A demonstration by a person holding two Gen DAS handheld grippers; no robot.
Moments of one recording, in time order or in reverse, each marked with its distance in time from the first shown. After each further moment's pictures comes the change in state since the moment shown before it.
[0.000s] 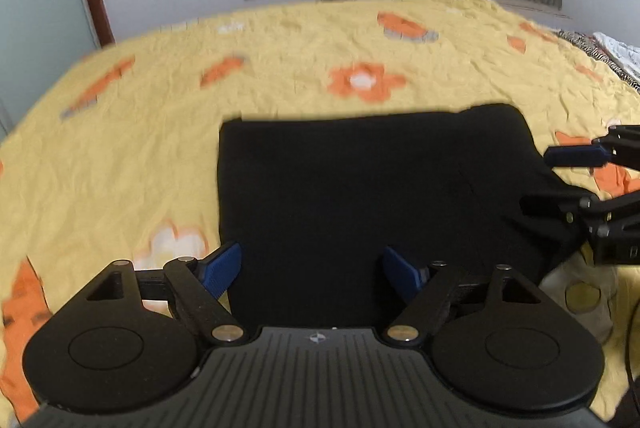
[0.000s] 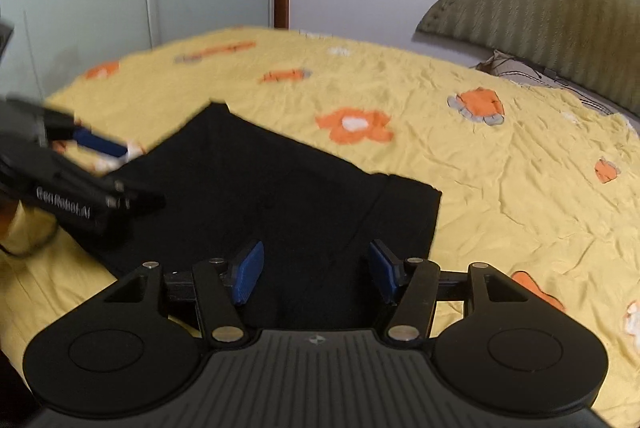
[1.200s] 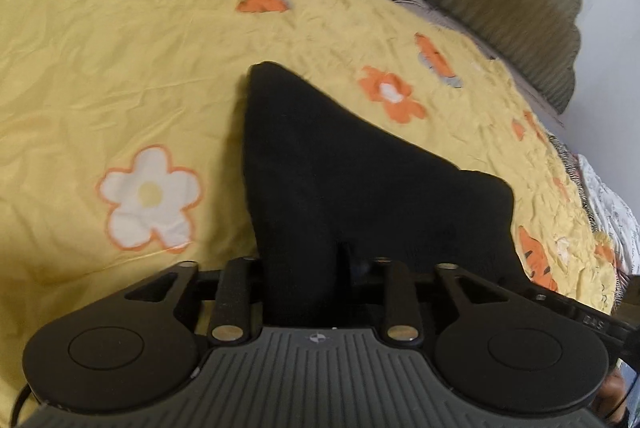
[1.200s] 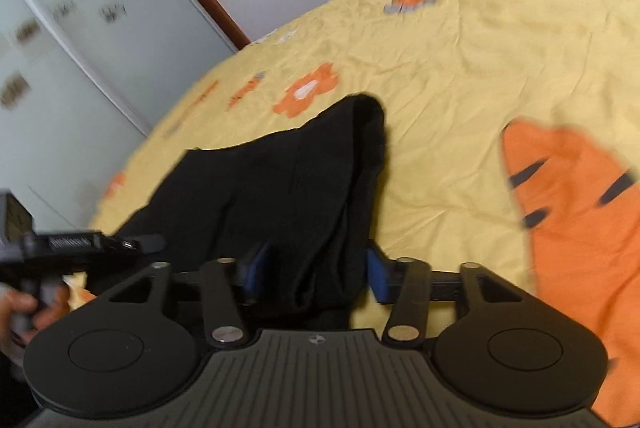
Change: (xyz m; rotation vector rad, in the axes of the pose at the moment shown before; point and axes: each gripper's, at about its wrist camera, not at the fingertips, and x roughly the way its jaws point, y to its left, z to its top) left arm 0.022 0.069 0.011 -0.473 0.088 -0.233; right arm 0.008 -0.089 -0.039 0.534 0.040 0.181
